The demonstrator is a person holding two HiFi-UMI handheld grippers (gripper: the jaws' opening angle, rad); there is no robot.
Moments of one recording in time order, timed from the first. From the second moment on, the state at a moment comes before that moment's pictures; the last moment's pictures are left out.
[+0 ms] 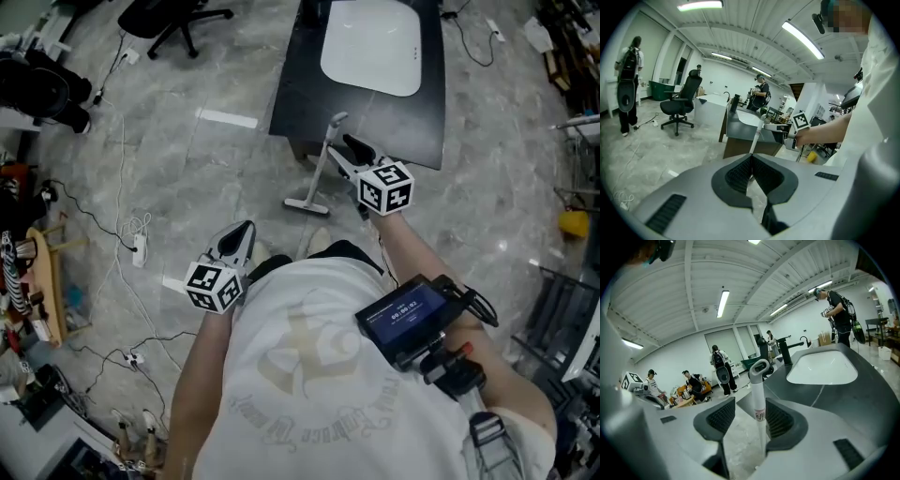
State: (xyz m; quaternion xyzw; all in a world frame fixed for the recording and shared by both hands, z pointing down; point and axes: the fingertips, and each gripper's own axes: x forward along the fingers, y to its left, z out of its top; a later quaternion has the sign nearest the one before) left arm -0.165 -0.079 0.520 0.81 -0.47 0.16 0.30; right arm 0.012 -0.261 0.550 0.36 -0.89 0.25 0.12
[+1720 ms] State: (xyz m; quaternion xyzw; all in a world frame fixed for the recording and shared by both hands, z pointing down) left arm -0.205 0.068 0.513 0.84 -0.44 0.13 0.29; right arm 0.026 -0.100 0.500 0.43 -0.87 0.15 0.17
